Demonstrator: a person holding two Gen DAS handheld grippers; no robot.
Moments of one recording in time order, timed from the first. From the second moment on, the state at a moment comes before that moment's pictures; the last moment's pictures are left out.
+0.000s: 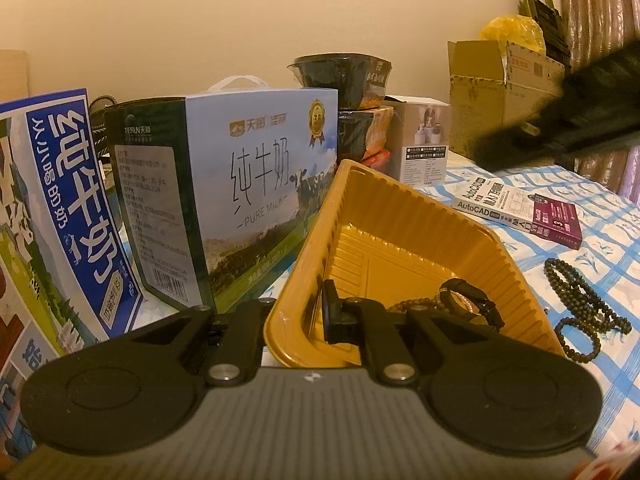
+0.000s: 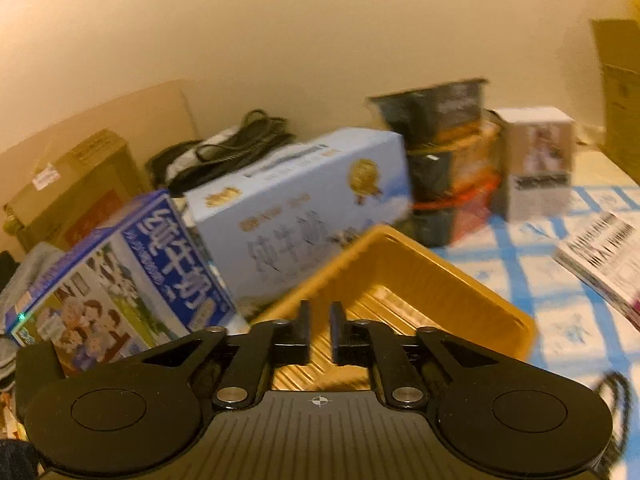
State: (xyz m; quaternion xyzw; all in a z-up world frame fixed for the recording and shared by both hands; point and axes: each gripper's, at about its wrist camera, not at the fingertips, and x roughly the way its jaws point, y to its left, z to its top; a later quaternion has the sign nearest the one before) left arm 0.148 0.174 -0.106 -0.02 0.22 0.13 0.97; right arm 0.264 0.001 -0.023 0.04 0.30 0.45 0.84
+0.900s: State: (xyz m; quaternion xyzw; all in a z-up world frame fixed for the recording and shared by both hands) left arm 0.147 0.173 -0.105 -0.02 0.22 0.14 0.97; right arm 0.233 -0.170 -0.127 0.04 0.41 0.25 0.87
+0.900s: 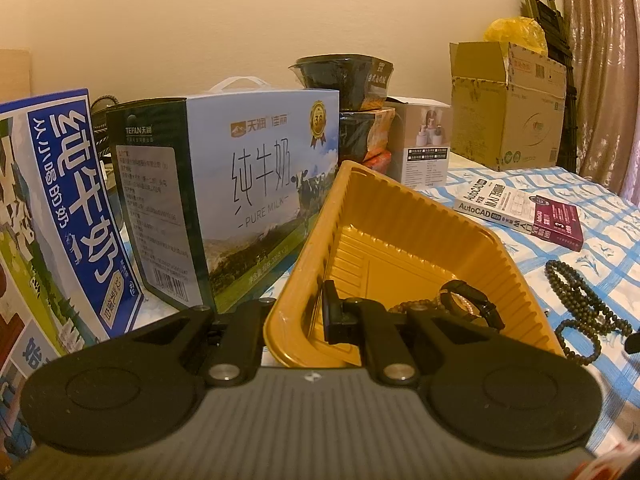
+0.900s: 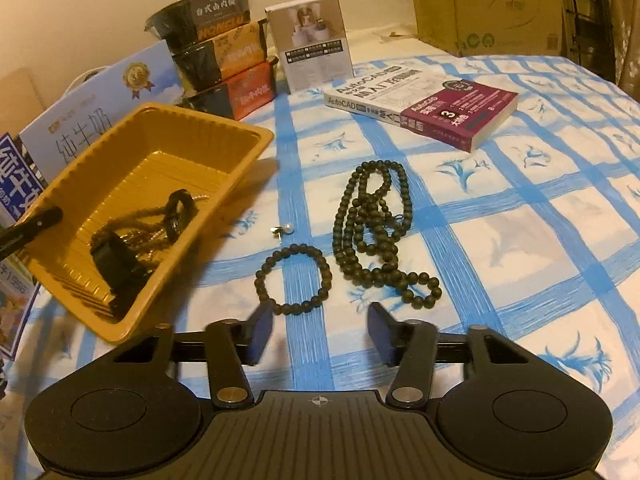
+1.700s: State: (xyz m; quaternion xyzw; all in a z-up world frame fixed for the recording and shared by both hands) left arm 0.148 0.174 -0.106 -0.02 0.22 0.13 0.97; right arm 0.279 -0.140 -0.153 0.00 0.43 0.24 0.87
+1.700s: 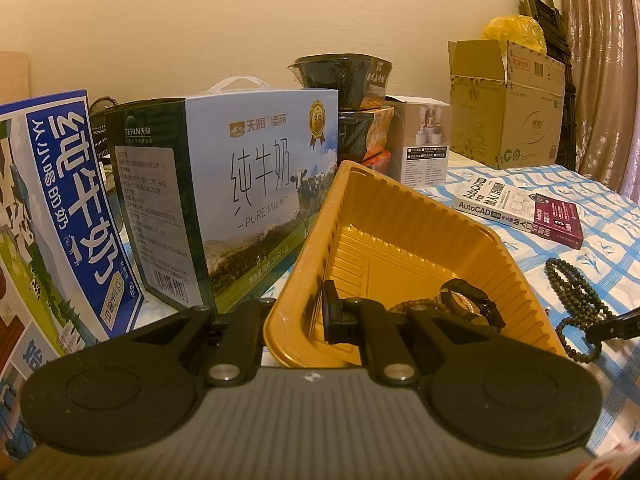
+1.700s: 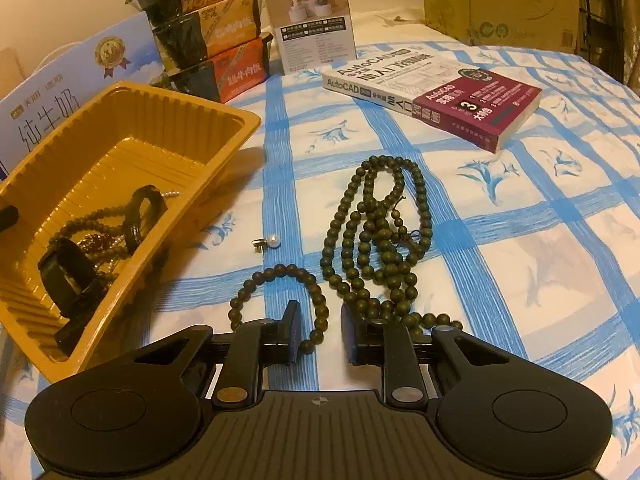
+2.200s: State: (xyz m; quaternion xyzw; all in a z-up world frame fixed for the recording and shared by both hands) left arm 0.148 0.174 -0.106 -0.02 0.22 0.13 0.97; right arm 0.279 -0.126 -0.156 -0.05 0.41 0.24 0.87
